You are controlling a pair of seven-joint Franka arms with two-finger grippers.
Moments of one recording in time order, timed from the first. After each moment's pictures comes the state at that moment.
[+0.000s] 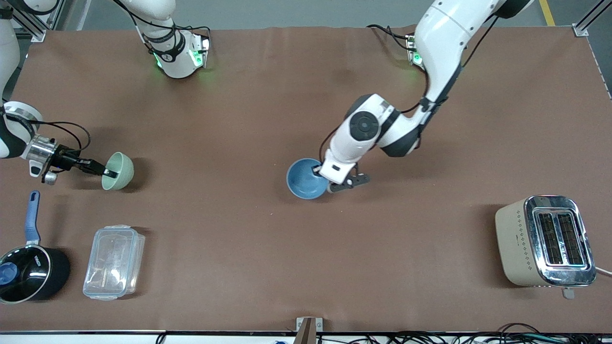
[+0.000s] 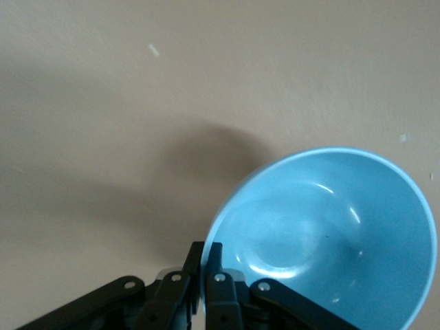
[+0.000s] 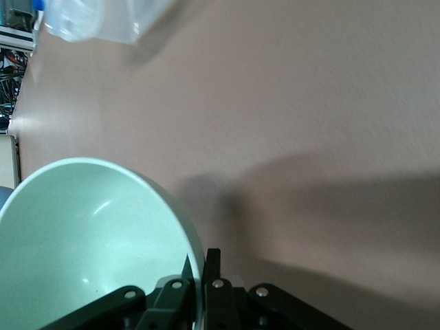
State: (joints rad) left arm -0.43 0.65 -0.36 -1.70 0.03 2.43 -1.03; right arm -0.51 0.56 -0.12 -1.99 0.91 1.96 -1.08
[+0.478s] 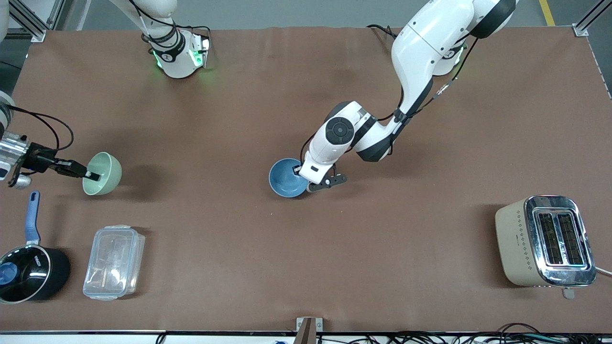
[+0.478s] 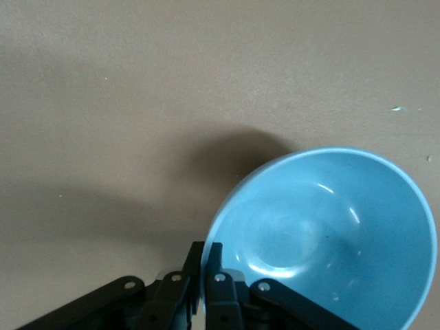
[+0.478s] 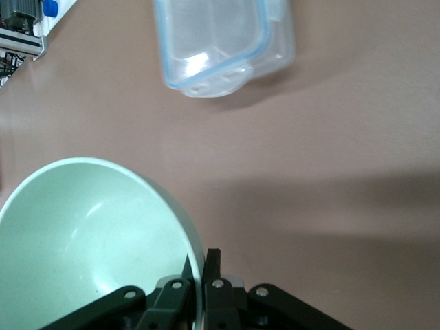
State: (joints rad) left arm -0.48 0.78 -0.35 -1.61 0.03 2.49 -1.07; right arm -0.37 0.30 -0.12 -1.98 0.73 1.96 -0.73
